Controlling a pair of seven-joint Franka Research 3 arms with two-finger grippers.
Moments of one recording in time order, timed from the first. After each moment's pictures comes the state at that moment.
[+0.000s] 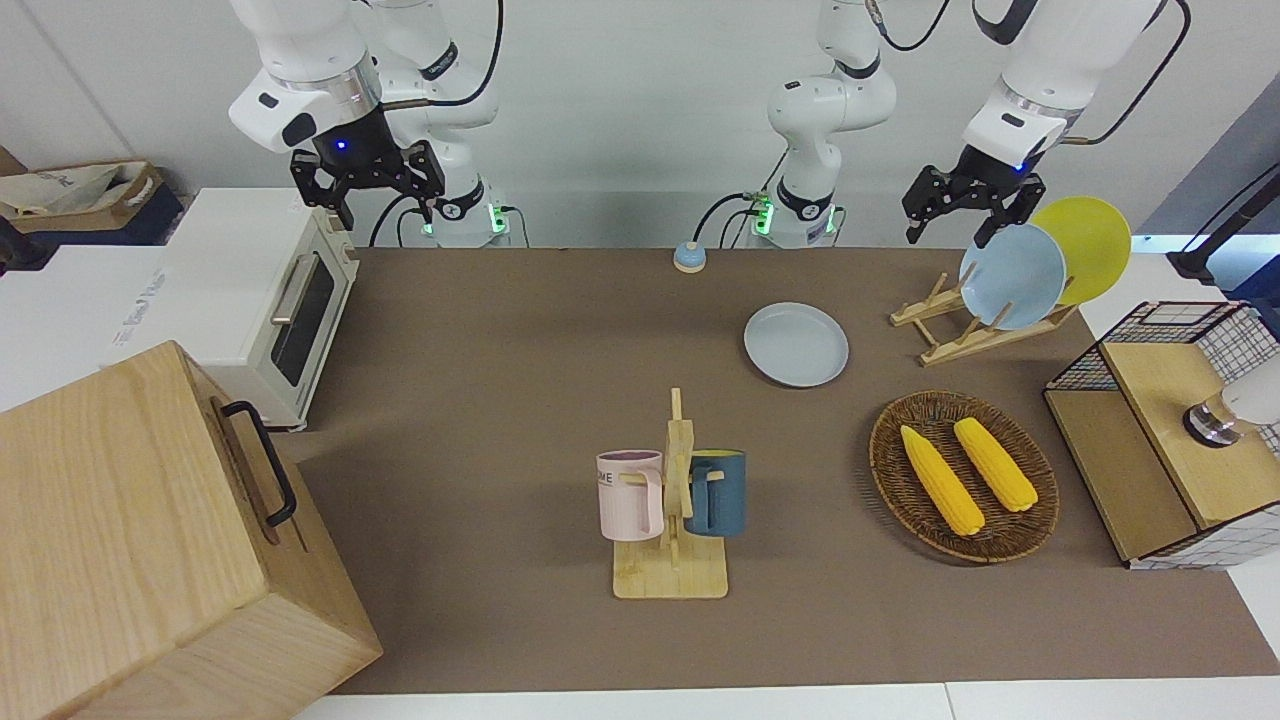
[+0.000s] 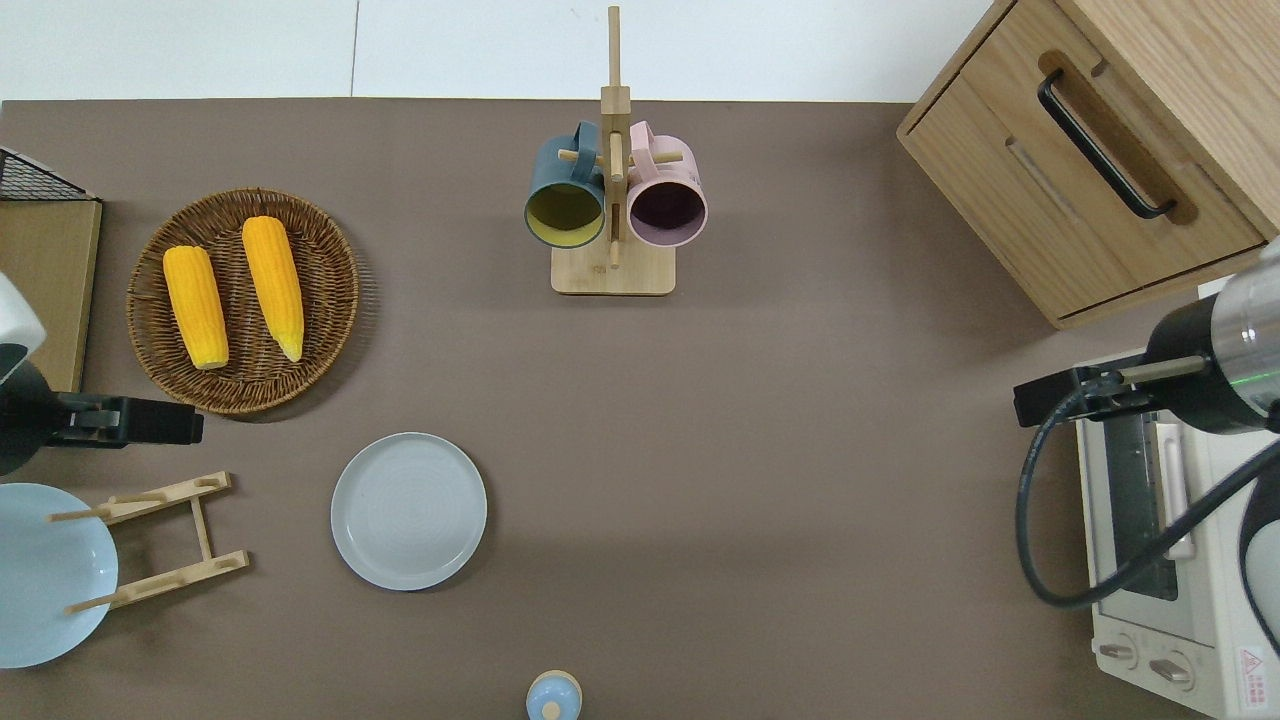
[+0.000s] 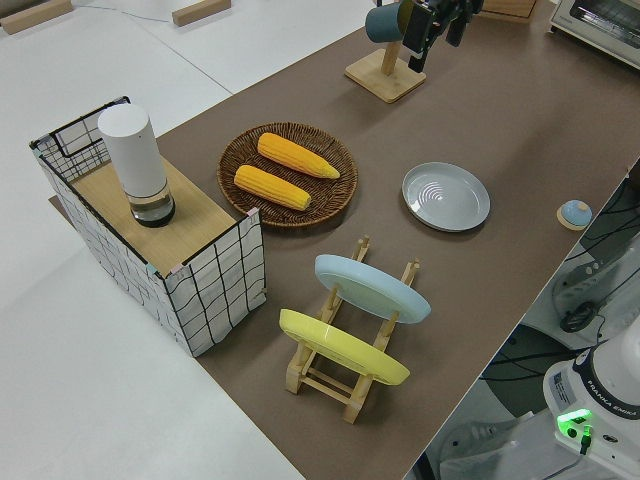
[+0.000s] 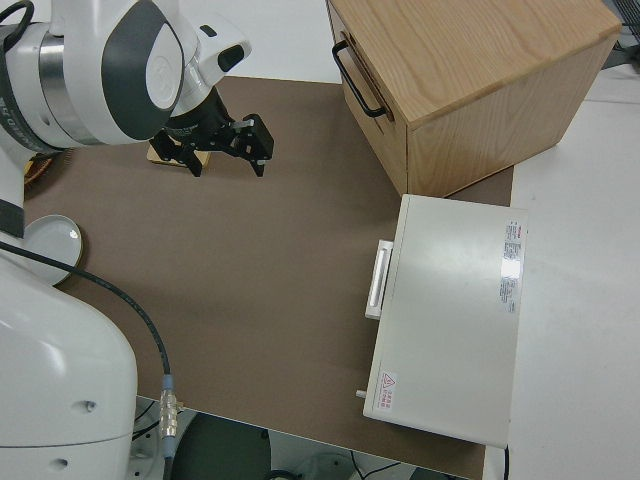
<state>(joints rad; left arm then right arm) 0.16 -0.15 -0.16 -1.73 -0.08 1.59 0.07 0.03 0.00 0.09 -1.47 0.00 1.39 0.03</state>
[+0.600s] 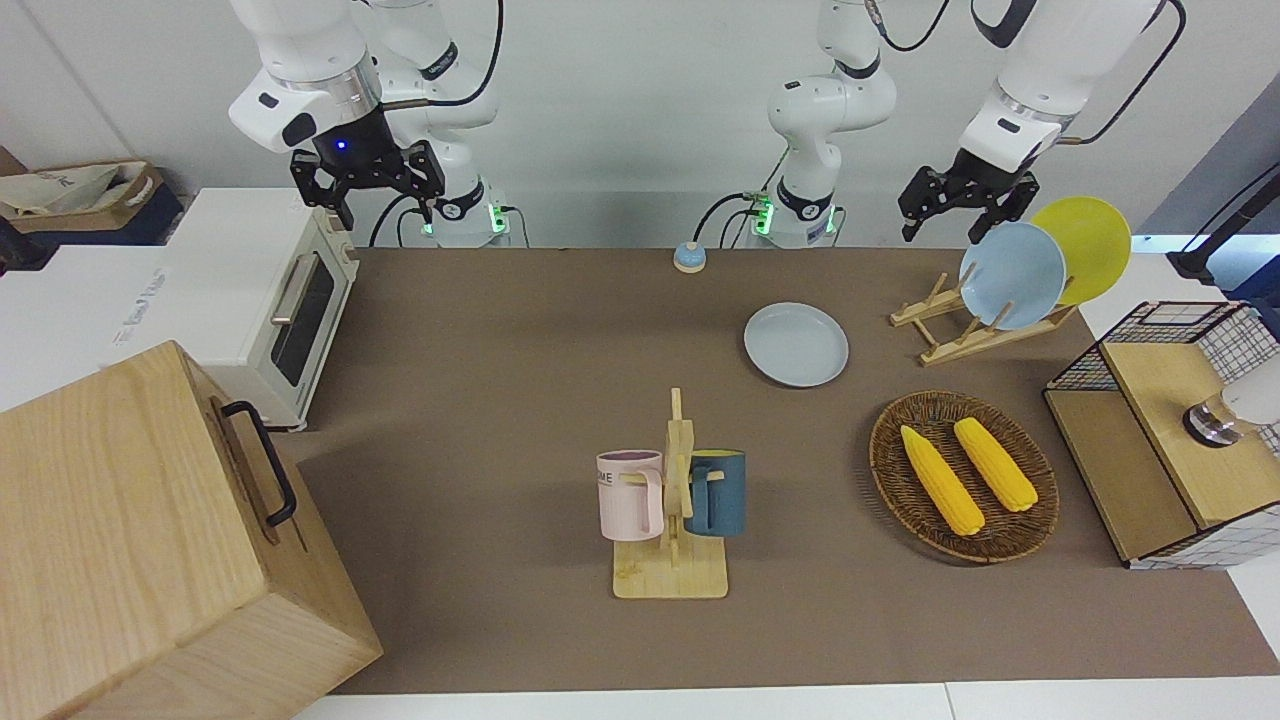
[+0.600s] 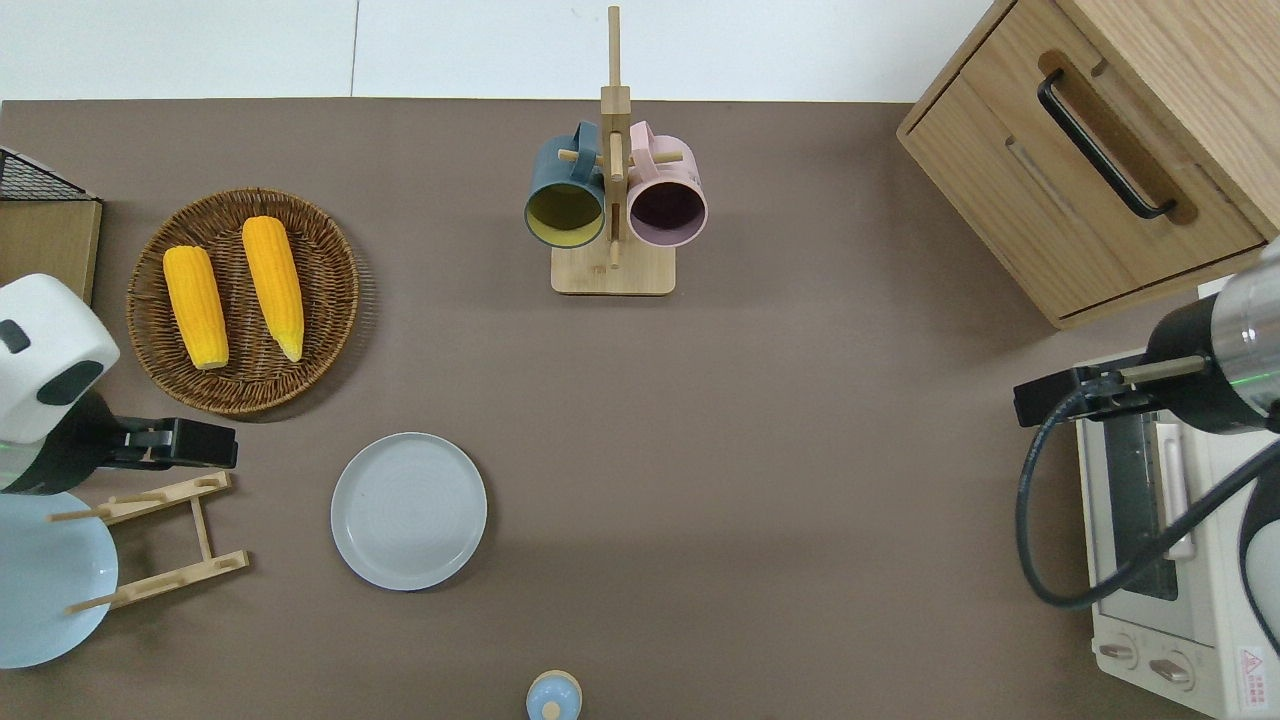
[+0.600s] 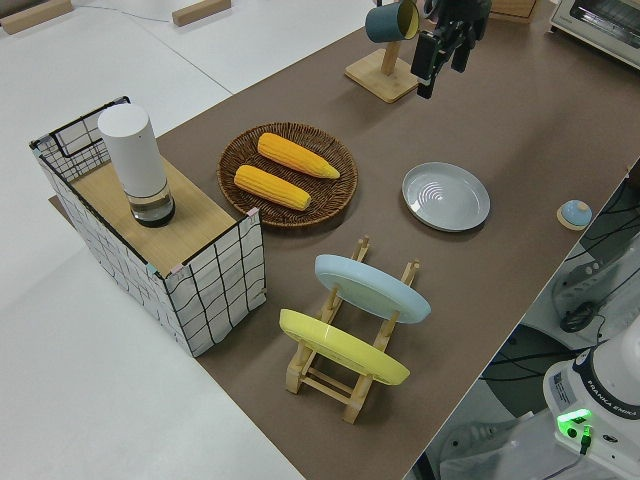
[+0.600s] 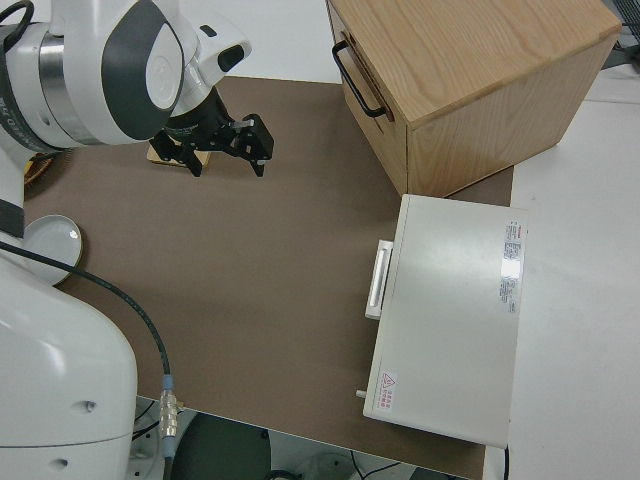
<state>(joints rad) 0.16 -0.16 -0.19 -1.84 -0.07 1.61 0.03 0.03 0.00 0.09 -1.47 0.00 1.39 0.03</state>
